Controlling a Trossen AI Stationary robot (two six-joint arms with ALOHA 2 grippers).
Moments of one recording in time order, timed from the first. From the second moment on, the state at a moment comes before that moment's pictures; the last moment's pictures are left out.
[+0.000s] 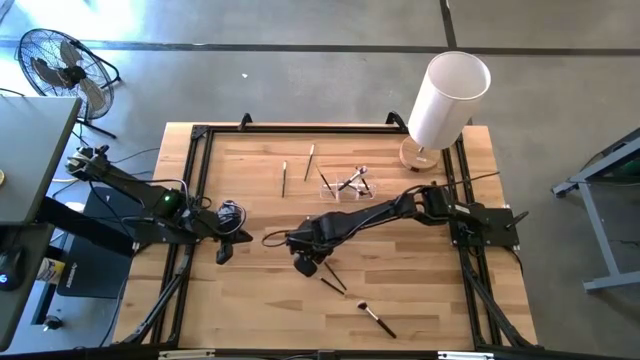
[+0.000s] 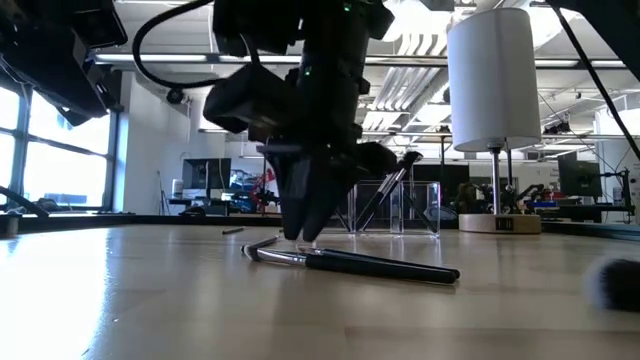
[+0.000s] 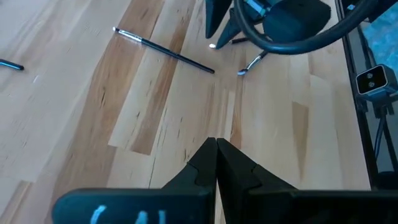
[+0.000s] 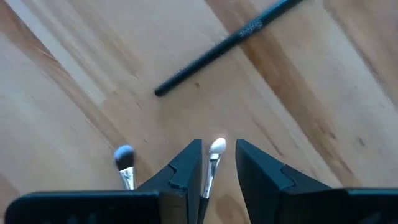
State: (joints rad) left arm -0.45 0.69 0.48 -0.49 -0.24 -0.65; right arm 0.18 2.32 1.87 -0.90 0.00 0.88
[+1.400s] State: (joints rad) left arm -0.45 0.69 0.48 -0.44 -0.28 -0.65; right arm 0.33 2.03 1.84 -1.34 0.54 0.94
